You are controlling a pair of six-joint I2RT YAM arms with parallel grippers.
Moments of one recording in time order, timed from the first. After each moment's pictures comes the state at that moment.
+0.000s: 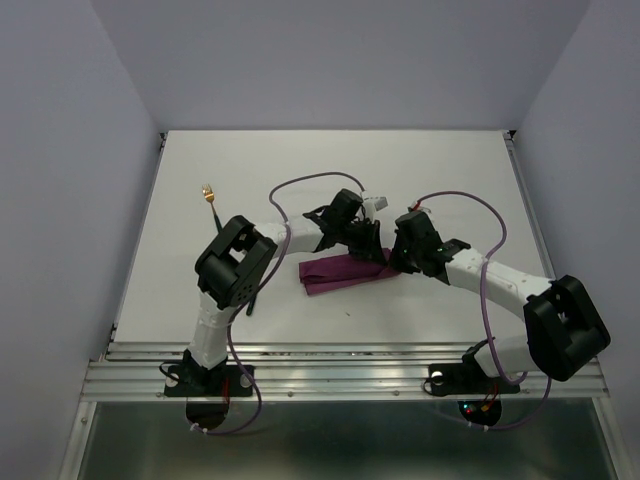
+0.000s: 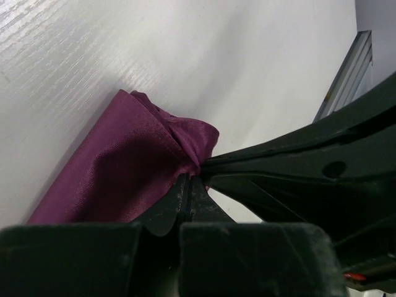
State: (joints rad) left arm -0.78 2.05 1.31 -0.01 0.60 -0.54; right arm 0.55 1.37 0.75 -0.28 0.16 0.72
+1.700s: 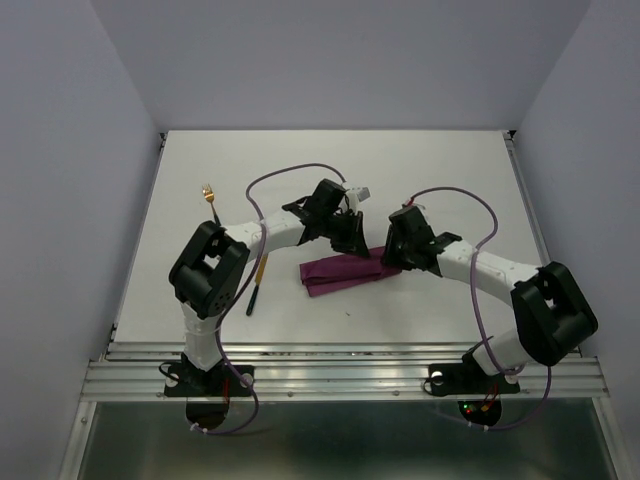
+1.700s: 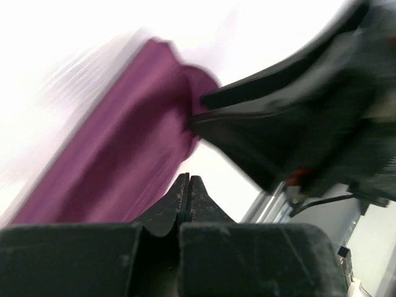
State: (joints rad) left arm -0.71 1.89 1.28 -0.18 0.56 -0.51; right arm 0.55 1.47 0.81 -0.28 0.16 0.70
